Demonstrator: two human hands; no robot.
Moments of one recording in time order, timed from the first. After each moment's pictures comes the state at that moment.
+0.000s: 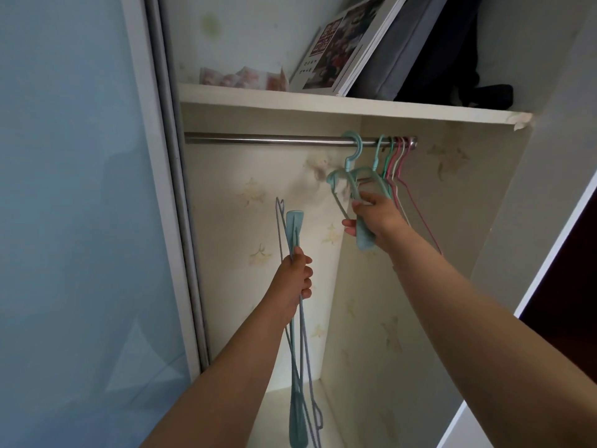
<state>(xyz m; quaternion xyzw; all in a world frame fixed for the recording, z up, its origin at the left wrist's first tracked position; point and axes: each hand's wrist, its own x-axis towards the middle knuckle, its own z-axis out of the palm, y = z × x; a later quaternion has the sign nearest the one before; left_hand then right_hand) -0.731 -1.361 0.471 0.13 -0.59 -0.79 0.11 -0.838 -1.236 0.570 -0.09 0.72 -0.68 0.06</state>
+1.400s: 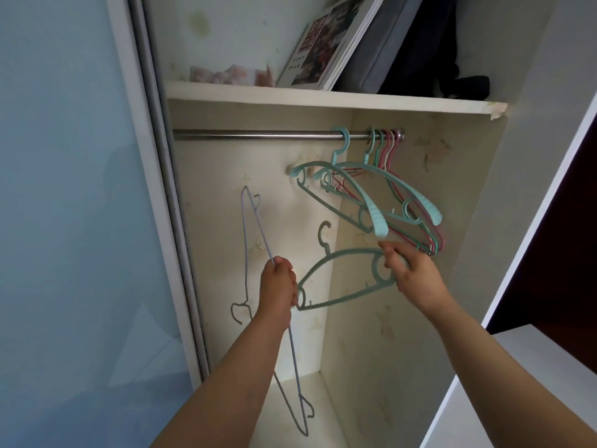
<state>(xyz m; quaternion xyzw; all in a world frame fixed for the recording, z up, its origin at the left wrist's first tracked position) -0.713 -1.347 0.451 0.22 -0.58 -0.76 0.20 -0.769 -1.132 0.491 -0.18 0.84 -0.49 -0.13</state>
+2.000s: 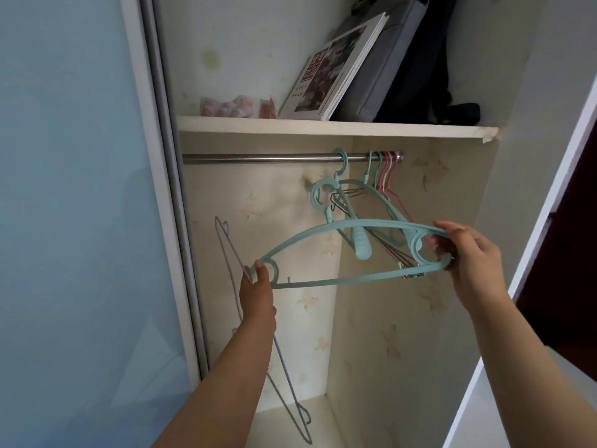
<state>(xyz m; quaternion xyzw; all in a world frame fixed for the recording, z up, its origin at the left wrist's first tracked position) -0.719 -1.379 0.457 0.33 -0.53 -0.73 0.27 -0.766 -1.092 0.550 -0.15 0.61 -0.76 -0.17</state>
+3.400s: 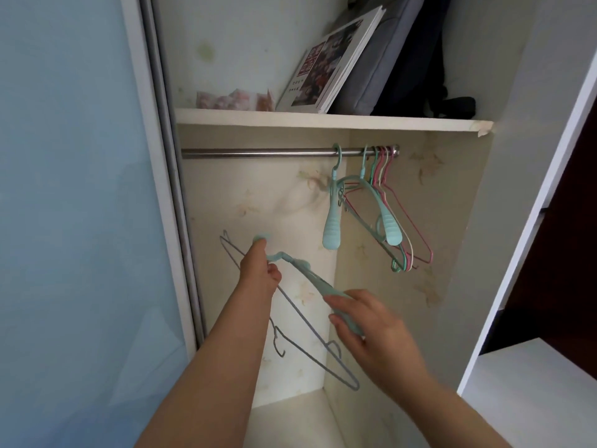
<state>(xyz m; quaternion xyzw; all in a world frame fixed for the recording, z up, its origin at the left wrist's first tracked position) -0.729 -1.388 0.502 0.28 -0.39 -0.85 0.20 -0.662 -1.164 0.472 -0.42 0.78 -0.33 -0.32</state>
